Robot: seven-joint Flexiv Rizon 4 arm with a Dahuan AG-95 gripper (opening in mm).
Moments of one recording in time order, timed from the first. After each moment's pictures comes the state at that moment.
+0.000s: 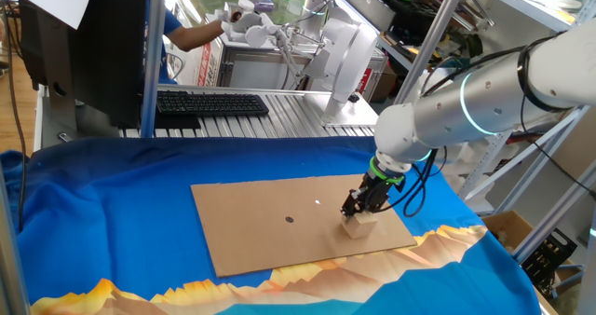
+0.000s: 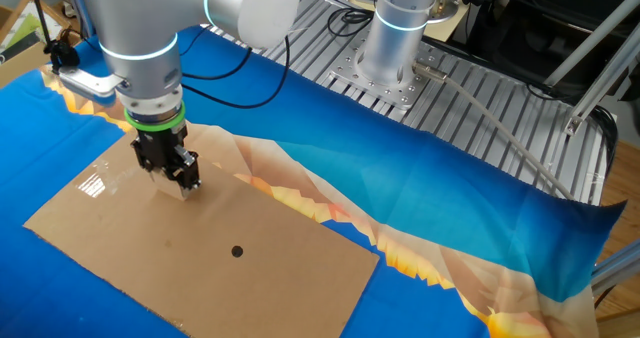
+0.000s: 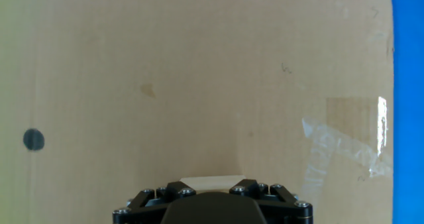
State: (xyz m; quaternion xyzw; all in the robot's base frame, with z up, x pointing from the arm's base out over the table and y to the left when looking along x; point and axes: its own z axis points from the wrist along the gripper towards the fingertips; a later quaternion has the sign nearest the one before) arm 0.601 -0.186 0.020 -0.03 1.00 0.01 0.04
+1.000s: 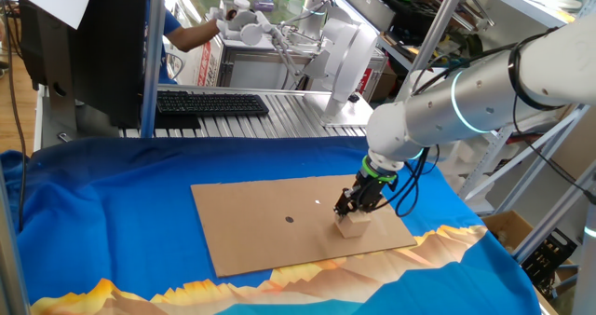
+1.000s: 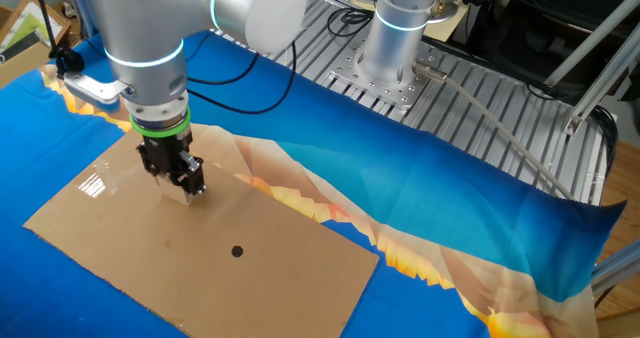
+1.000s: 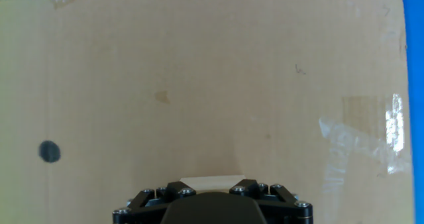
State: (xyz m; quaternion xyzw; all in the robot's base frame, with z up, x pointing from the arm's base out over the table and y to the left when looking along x) arm 0.601 -0.164 0.023 -0.01 1.00 0.01 0.03
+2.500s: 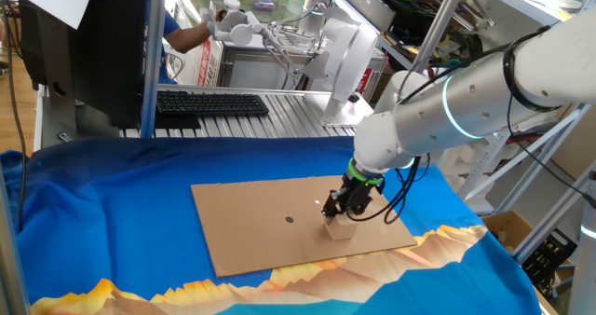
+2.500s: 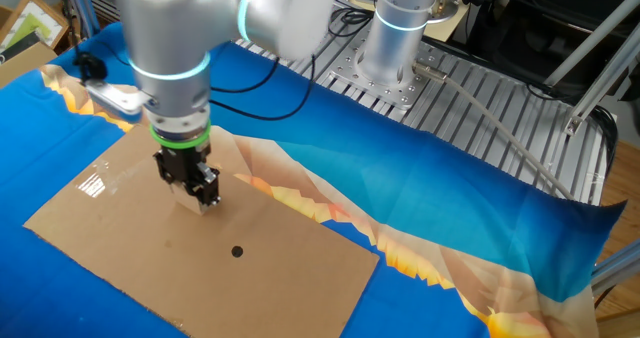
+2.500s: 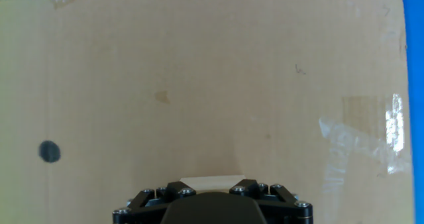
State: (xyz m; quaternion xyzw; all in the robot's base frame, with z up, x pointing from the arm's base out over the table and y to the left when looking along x) arm 0.599 -0.133 0.020 0.02 1.00 -0.01 0.04
